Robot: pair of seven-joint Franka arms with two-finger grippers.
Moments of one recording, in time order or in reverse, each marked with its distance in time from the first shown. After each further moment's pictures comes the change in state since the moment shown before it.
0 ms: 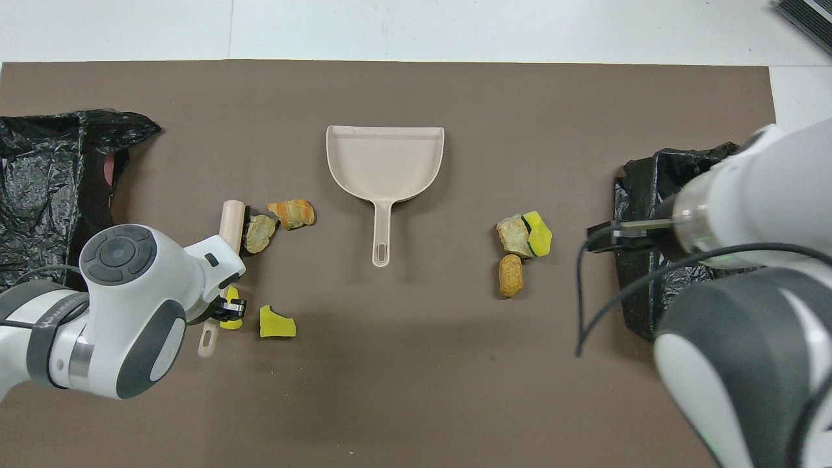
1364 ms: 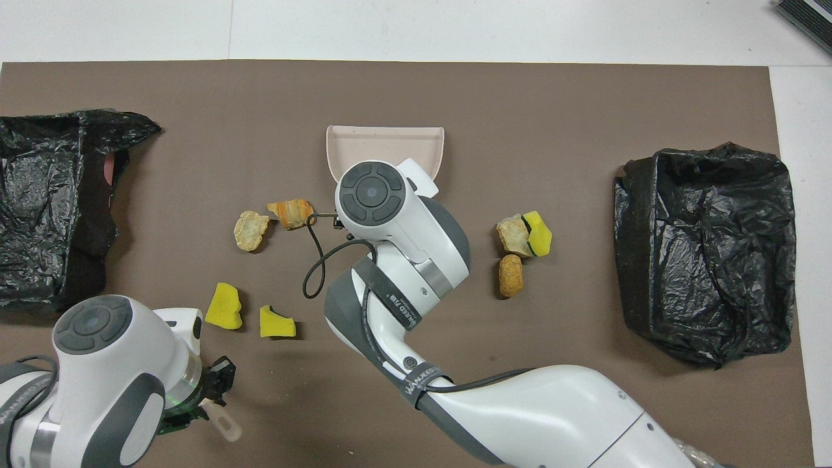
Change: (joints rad) left arm -0.017 -0.259 -0.040 -0.232 -0.197 -0.184 -0.884; right arm 0.387 0.664 0.001 0.379 -0.062 0.355 0.438
